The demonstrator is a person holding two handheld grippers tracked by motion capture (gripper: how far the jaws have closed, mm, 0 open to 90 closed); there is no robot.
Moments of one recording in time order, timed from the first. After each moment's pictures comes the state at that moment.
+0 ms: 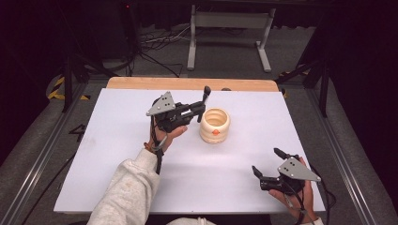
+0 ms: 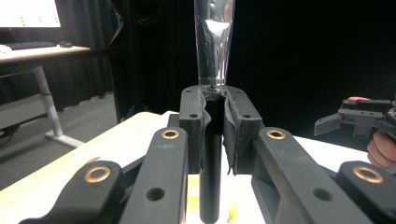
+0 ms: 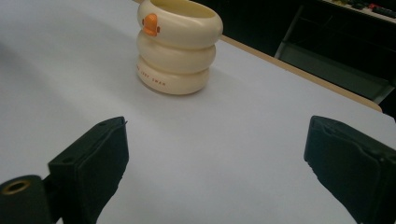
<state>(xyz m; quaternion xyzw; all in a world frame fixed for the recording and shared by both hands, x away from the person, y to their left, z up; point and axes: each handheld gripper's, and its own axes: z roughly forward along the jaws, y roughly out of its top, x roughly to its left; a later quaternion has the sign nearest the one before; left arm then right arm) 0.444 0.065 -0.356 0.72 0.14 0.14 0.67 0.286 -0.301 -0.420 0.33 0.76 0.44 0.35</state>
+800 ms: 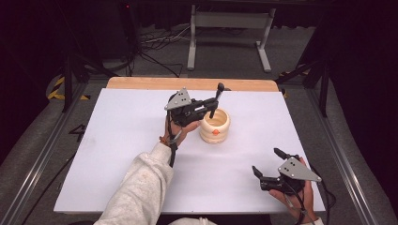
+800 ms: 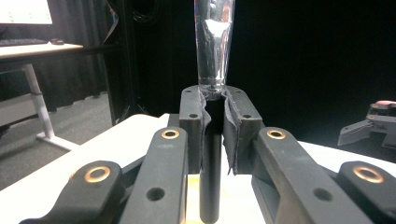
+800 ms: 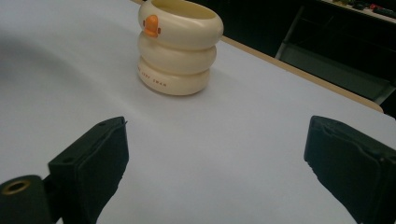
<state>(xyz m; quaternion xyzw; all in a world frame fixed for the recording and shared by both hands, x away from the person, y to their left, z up) 0.473 0.026 -0.372 0.72 0.14 0.12 0.67 0.286 -0.301 -0.420 0.33 0.75 0.44 0.35</state>
